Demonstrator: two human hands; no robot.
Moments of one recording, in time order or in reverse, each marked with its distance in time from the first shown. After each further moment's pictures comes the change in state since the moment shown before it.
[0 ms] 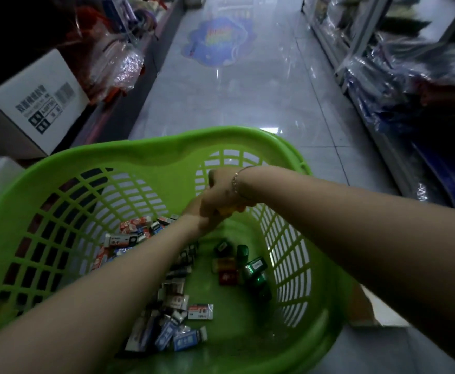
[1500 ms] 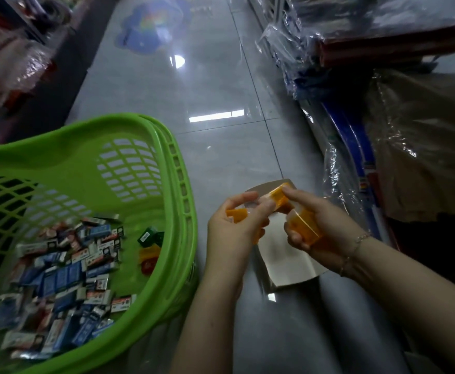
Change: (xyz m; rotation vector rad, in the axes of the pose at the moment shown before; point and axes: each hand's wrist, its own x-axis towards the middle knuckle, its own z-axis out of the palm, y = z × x) left_hand -0.087 0.173 0.152 -0.968 0.105 -0.100; right_hand -0.144 0.240 0.084 1.669 0.351 0.061
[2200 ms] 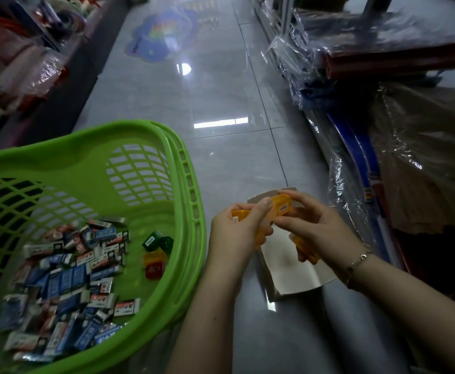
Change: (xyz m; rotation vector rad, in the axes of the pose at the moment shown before) left_hand 0.012 0.007 -0.003 0.058 -0.001 -0.019; right_hand -0.006 0.004 0.003 -0.436 0.065 -0.283
